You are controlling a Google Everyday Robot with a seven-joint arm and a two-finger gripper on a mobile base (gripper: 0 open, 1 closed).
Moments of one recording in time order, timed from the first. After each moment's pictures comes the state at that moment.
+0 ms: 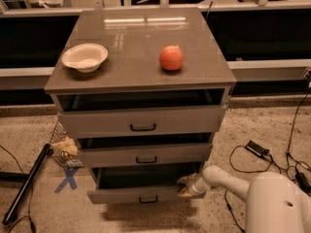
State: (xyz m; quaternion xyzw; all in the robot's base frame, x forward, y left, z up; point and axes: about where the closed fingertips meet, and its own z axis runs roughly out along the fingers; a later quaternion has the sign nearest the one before) arm 0.582 -0.139 0.173 -0.67 0.68 0.13 0.27
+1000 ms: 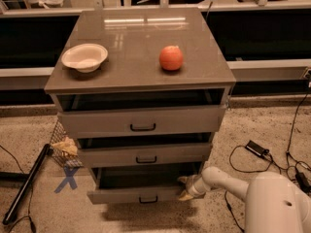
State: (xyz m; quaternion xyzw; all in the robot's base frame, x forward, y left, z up) arm 0.580 -0.136 0.172 -0.67 0.68 0.13 0.27
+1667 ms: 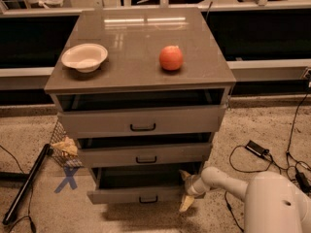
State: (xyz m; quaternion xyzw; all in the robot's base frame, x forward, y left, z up) arm 0.578 -0.134 0.170 -0.67 0.68 0.14 0.27
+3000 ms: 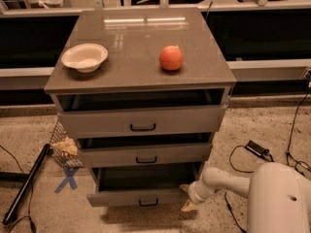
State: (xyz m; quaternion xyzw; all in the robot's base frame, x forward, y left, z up) arm 0.513 -0.148 0.188 -0.72 0.65 0.17 0.18
